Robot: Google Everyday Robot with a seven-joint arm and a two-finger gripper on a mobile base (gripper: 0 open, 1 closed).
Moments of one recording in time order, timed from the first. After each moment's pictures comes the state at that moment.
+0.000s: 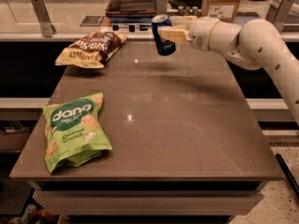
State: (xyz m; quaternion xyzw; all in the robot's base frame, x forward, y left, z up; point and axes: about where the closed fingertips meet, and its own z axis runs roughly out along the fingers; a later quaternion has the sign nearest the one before) arm 0.762 -0.078 0.964 -0.36 0.62 0.24 0.65
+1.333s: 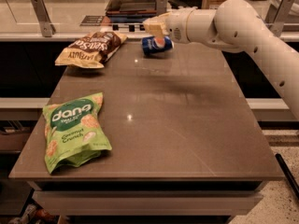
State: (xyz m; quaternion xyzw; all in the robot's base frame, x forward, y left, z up) arm 0.749 -0.012 0.971 -0.40 0.66 0.23 0.59
